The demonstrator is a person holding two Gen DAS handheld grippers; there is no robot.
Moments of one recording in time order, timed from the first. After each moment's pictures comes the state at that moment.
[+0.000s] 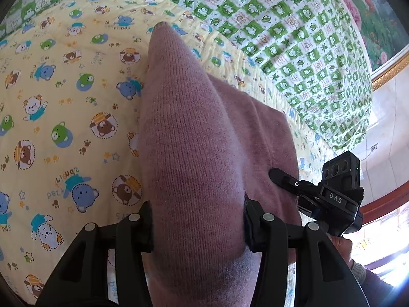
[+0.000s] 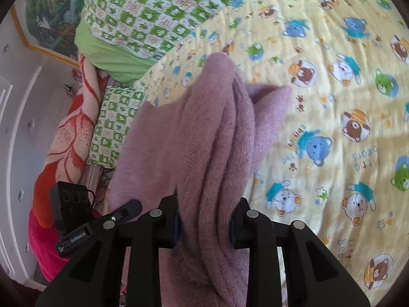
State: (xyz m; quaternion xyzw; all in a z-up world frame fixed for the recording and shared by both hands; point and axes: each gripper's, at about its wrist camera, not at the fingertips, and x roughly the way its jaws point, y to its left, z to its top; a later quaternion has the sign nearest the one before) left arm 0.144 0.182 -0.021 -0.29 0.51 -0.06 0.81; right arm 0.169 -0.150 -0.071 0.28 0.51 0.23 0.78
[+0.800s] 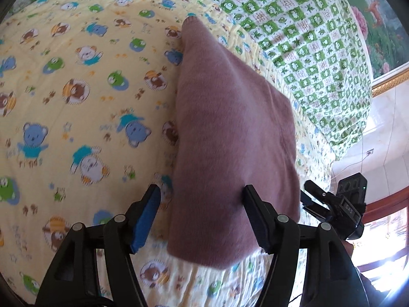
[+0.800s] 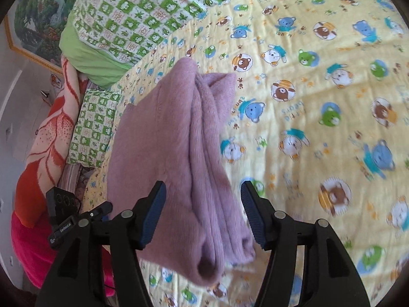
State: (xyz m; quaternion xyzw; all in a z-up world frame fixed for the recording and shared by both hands) left arm 0.074 0.215 -0.027 -0.33 0.53 -0.06 0.78; right arm 0.094 -0.179 -0.050 0.26 0.51 0.15 0.81
